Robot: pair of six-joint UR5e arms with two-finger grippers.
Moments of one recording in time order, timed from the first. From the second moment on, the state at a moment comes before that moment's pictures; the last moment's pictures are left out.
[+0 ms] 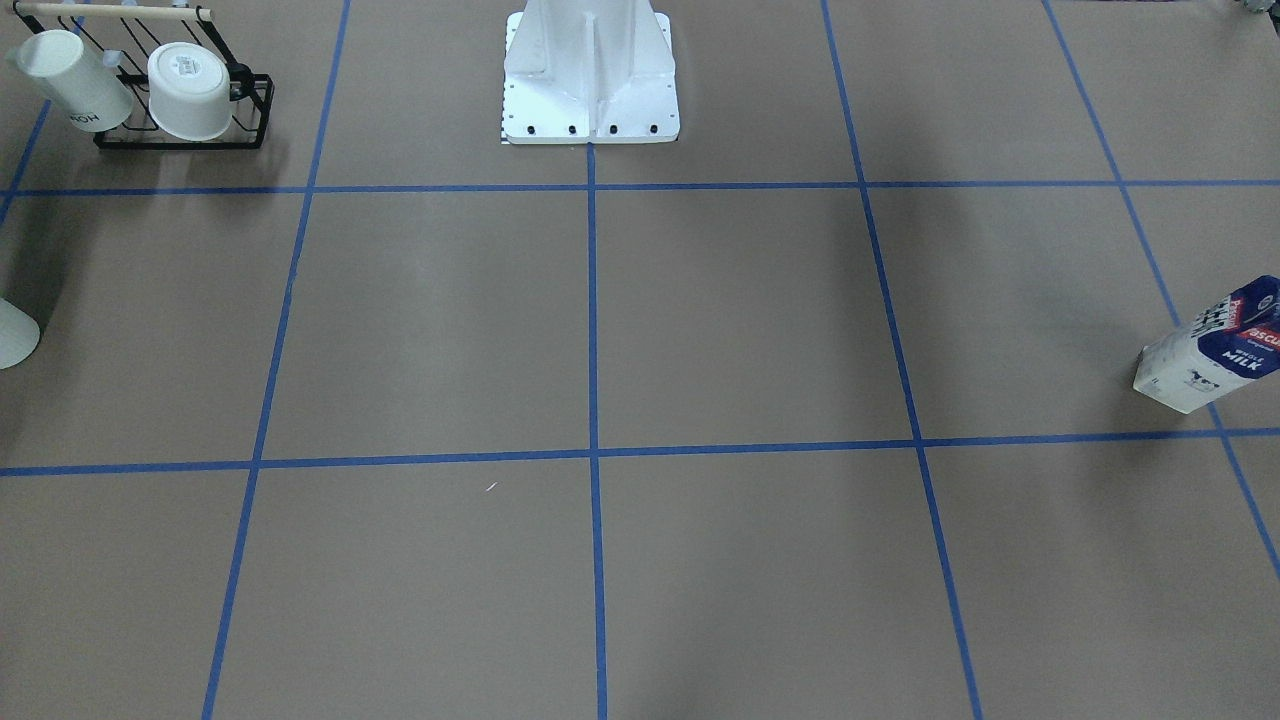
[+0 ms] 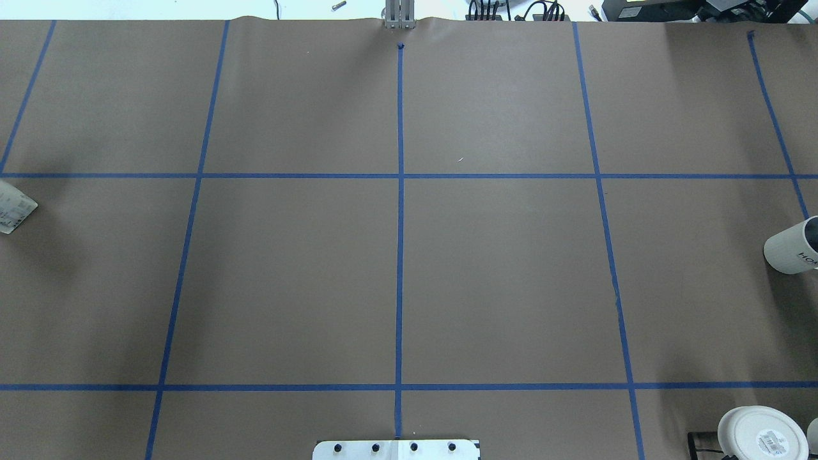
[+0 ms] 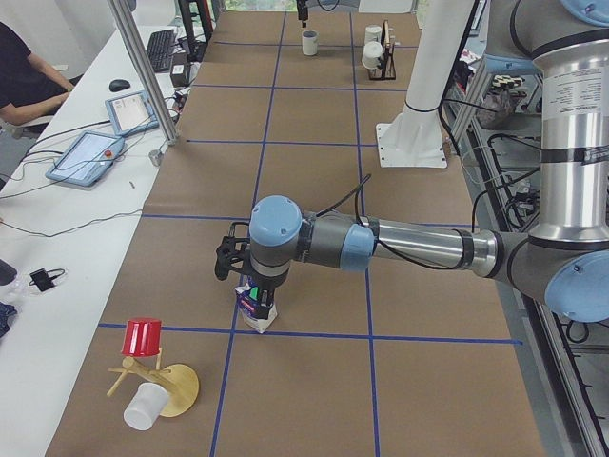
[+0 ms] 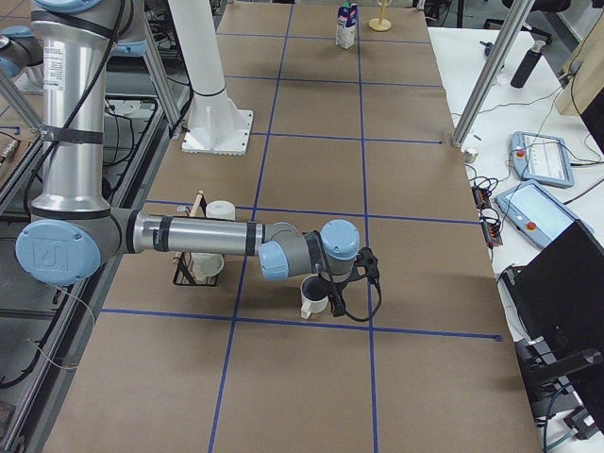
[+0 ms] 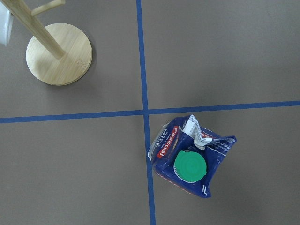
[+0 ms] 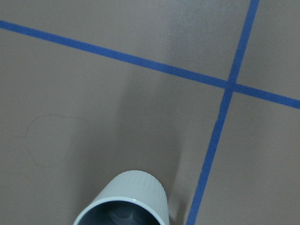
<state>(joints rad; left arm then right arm) -1.63 -1.48 -1.79 -1.63 -2.42 -0.03 1.38 -1.68 1.60 -1.28 2.38 0.01</state>
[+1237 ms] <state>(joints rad) -1.64 -1.48 -1.80 -1.63 -2.43 -0.04 1.33 -1.65 1.52 -1.26 2.40 0.02</state>
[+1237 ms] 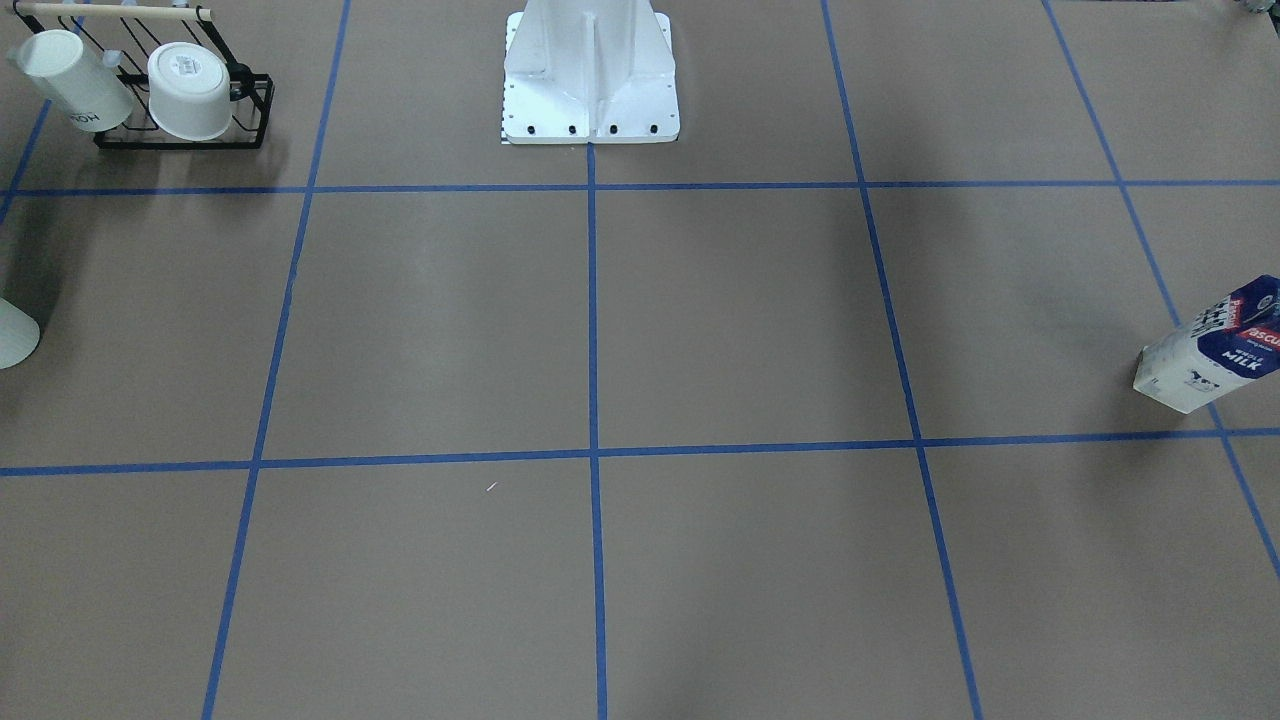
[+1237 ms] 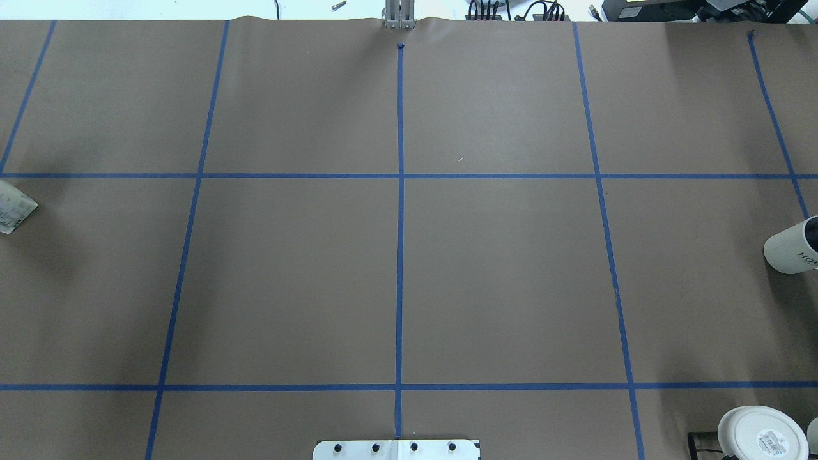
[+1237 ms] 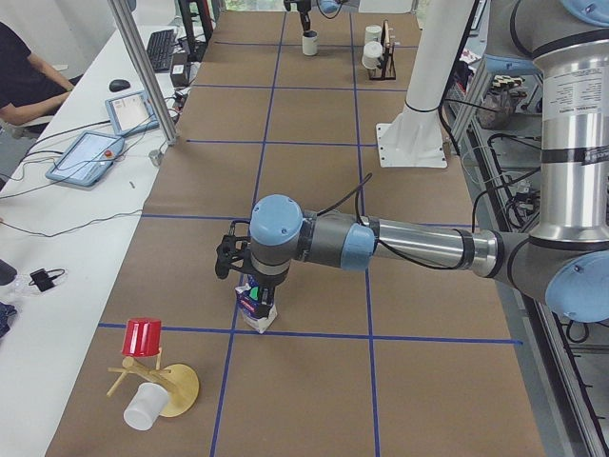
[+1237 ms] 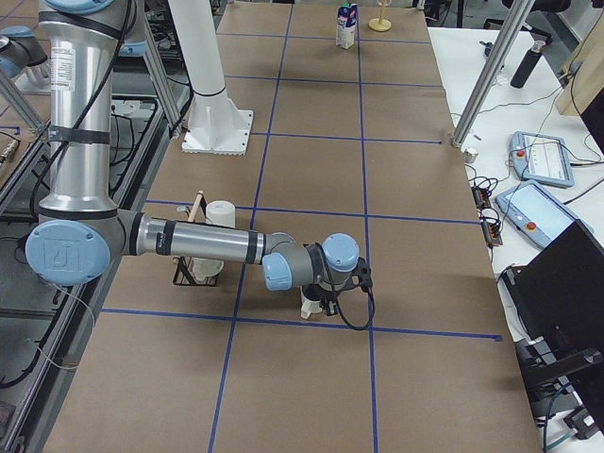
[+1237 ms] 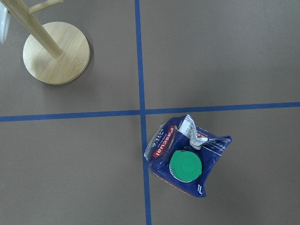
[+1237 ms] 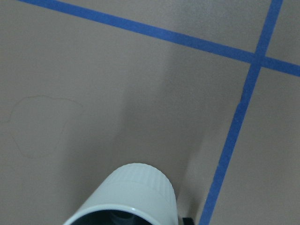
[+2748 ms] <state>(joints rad) -1.63 -1.48 -1.77 -1.63 -2.48 -0.03 0.91 -0.77 1.40 -1.54 2.19 0.88</state>
